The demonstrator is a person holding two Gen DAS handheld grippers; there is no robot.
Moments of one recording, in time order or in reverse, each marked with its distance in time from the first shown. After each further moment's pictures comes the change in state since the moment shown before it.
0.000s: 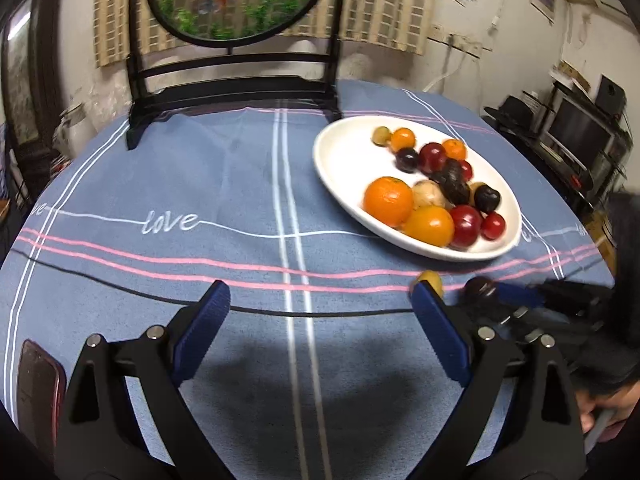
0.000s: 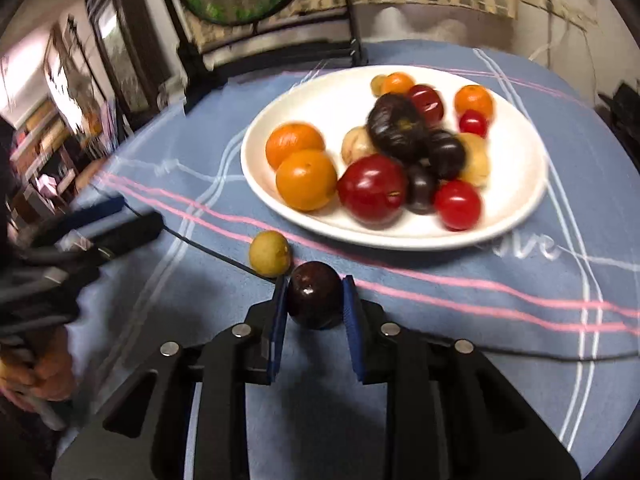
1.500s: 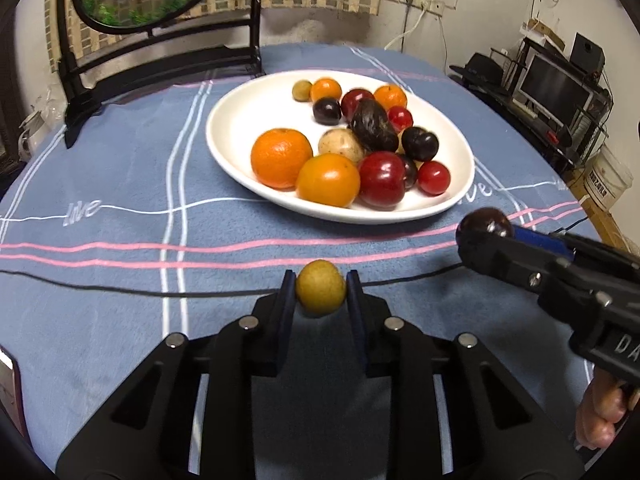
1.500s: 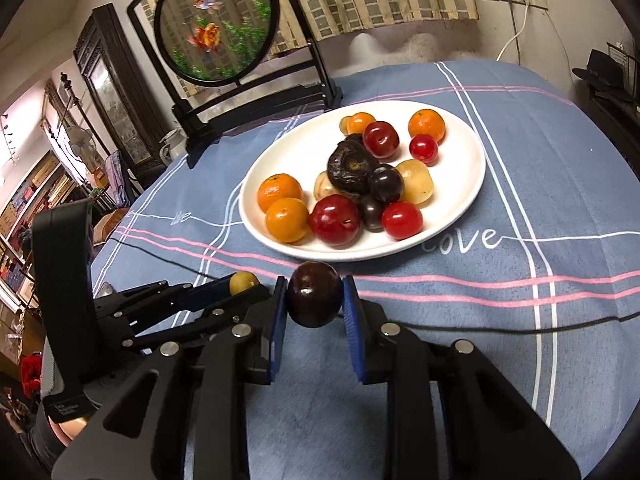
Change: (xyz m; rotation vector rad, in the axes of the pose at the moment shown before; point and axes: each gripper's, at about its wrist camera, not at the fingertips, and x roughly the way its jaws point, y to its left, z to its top) left arm 0.021 -0.065 -0.010 0.074 0.094 -0.065; right arm -0.041 -0.012 -0.009 0.081 -0.088 0.031
